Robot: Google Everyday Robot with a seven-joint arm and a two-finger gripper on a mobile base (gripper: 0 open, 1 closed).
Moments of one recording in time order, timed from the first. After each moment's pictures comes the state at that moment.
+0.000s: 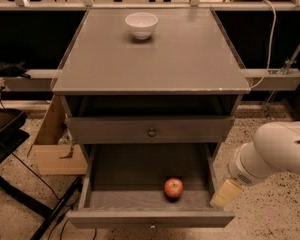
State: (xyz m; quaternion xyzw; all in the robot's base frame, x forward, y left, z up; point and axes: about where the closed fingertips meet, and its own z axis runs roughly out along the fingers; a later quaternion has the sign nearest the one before) arm 0.439 -0.225 0.646 -0.49 0.86 0.02 0.15
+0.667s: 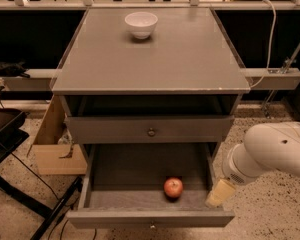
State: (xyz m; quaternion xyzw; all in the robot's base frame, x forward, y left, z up) arm 0.447 -0.214 0.626 -0.49 0.86 0.03 0.14
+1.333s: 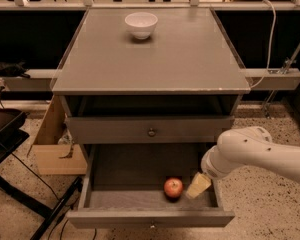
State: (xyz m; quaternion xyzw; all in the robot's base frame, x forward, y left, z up) arm 0.500 -0.179 0.544 -0.47 0.87 0.06 0.15
